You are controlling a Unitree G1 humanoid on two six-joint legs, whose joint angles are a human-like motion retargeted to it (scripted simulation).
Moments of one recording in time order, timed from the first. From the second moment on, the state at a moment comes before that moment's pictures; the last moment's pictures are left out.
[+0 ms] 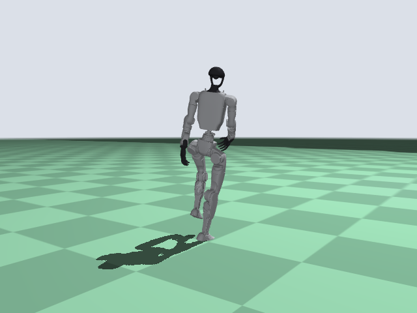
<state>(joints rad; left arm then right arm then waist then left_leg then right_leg) 0.27 0.05 0.64 1.69 0.07 0.05 -0.12 -0.42 -0.03 0.17 1.12 -0.42 -0.28 0.31 0.21 -0.12 0.08 -0.56 -0.01 0.38 1.22 -0.24 0.15 0.04 -0.12 -0.13 0.06 0.10 -0.02</state>
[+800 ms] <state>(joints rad) 0.22 0.06 0.49 1.68 0.21 0.05 -0.11 -0.14 -0.15 0.05 1.63 -0.47 -0.02 0.08 0.05 -0.08 0.00 -0.31 -0.01 0.44 0.82 0.01 0.15 0.05 -0.12 -0.20 0.07 0.05 0.05</state>
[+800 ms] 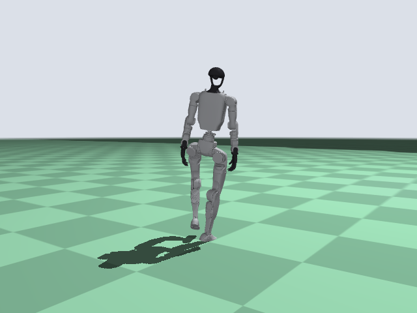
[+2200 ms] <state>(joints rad) 0.46 0.05 0.56 1.59 0.27 -0.02 -0.09 -0.61 0.08 0.03 1.20 -0.12 -0.11 0.30 0.26 -0.15 0.19 -0.88 0.16 0.39 1.60 -0.16 0.14 0.02 -0.14 -0.03 0.10 0.12 0.04</state>
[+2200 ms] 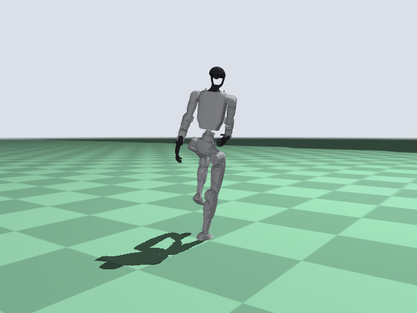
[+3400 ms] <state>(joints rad) 0.01 0.18 0.34 1.36 0.22 -0.13 0.03 0.02 -0.19 -0.04 1.70 -0.46 0.07 0.06 -0.03 -0.08 0.02 -0.11 -0.10 0.39 0.46 -0.07 0.12 0.12 -0.07 -0.36 0.22 0.00 0.05</state>
